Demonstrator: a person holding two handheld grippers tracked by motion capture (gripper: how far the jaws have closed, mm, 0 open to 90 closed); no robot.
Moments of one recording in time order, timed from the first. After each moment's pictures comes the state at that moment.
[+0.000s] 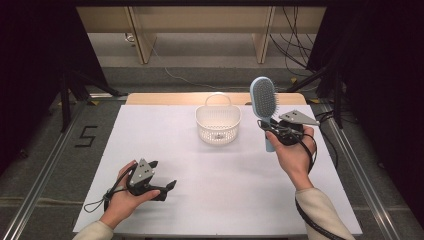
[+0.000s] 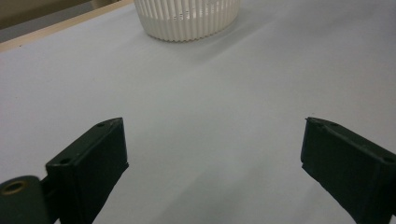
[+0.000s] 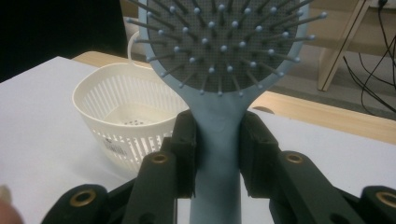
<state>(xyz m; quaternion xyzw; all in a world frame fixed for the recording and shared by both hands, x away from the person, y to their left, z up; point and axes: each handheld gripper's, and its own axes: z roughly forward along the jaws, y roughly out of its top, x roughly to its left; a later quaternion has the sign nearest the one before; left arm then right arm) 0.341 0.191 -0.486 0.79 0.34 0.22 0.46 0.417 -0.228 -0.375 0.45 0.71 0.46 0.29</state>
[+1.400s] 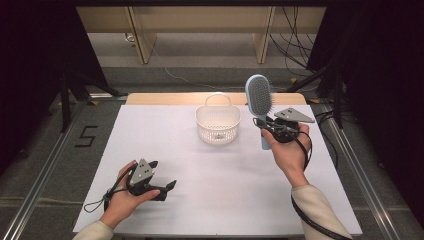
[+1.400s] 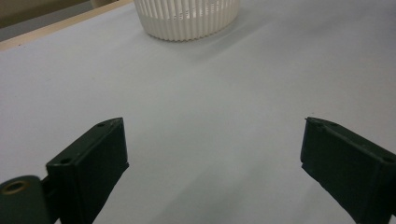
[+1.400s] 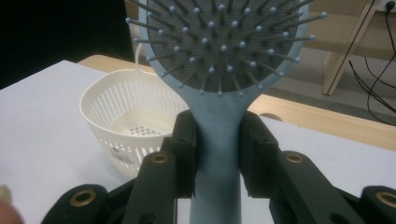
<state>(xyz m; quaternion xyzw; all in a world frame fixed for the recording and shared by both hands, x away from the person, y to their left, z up) 0.341 0.192 -0.486 0.79 0.34 0.22 0.46 0.424 -0.218 -0.374 0.45 0.71 0.46 0.29</state>
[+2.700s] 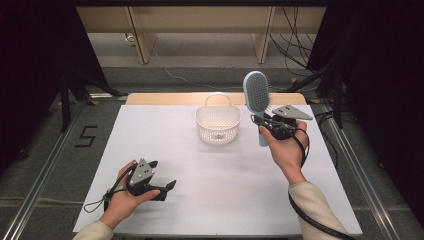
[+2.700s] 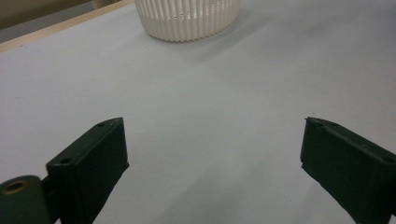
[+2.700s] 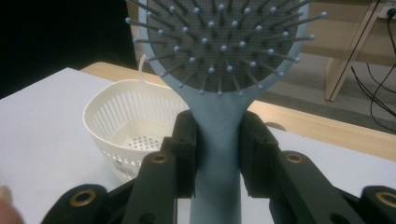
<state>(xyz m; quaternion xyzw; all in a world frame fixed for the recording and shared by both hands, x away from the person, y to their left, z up) 0.341 0.192 -0.486 0.79 0.34 0.22 0.46 0.429 -0.212 -0.370 0.44 0.70 0.47 0.29</state>
